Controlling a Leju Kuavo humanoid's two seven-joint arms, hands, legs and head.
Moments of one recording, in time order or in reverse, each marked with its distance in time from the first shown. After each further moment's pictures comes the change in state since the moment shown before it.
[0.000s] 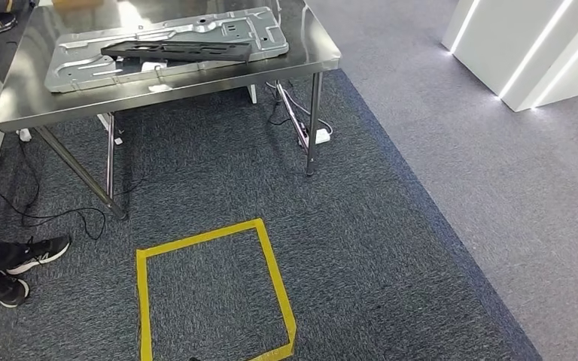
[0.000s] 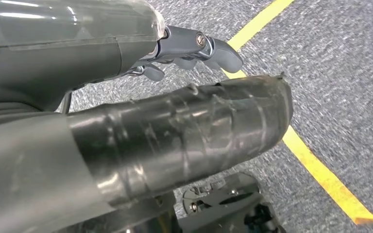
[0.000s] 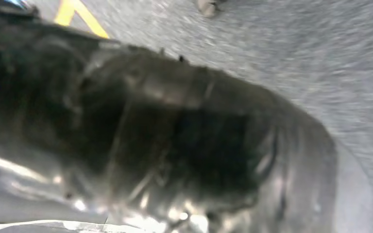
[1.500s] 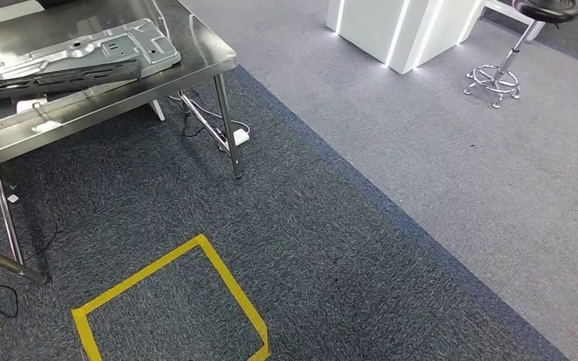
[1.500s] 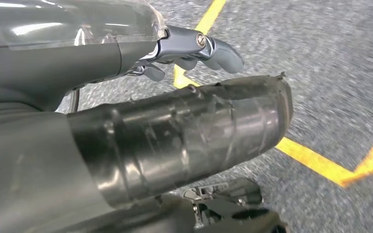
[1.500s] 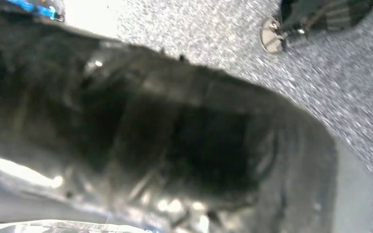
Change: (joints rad) left arm 0.008 0.009 -0.017 0.000 0.029 0.001 -0.006; right arm -0.015 0.028 0.069 0.139 0.220 0.021 0.155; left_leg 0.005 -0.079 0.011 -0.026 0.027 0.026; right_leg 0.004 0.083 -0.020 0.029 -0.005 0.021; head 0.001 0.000
